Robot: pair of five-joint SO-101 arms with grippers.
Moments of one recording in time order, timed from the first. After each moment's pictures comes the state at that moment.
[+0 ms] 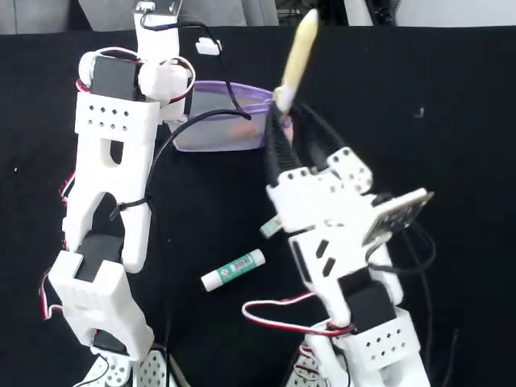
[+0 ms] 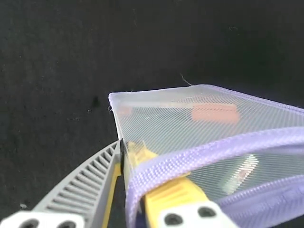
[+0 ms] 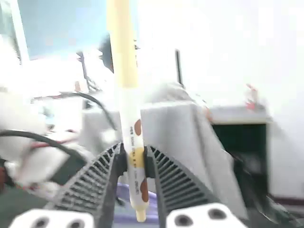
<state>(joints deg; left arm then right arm) 6.6 14.4 -48.5 100.4 1.9 -20.2 -78.6 66.1 5.6 -6.3</state>
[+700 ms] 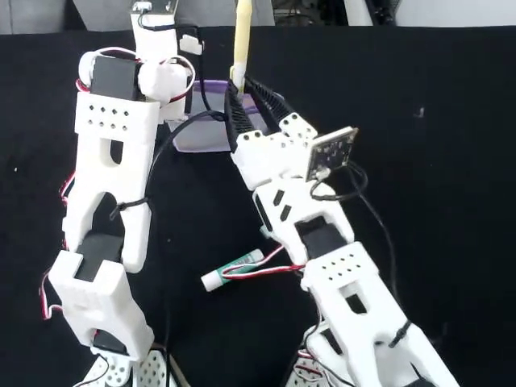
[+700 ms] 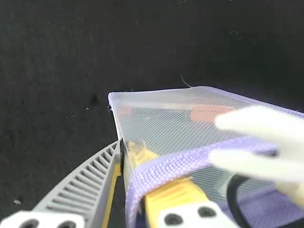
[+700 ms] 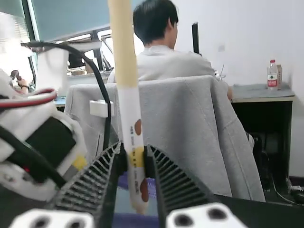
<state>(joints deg) 6.6 14.4 -48.5 100.4 4.3 -23.5 -43.2 63.3 -21.9 -6.6</state>
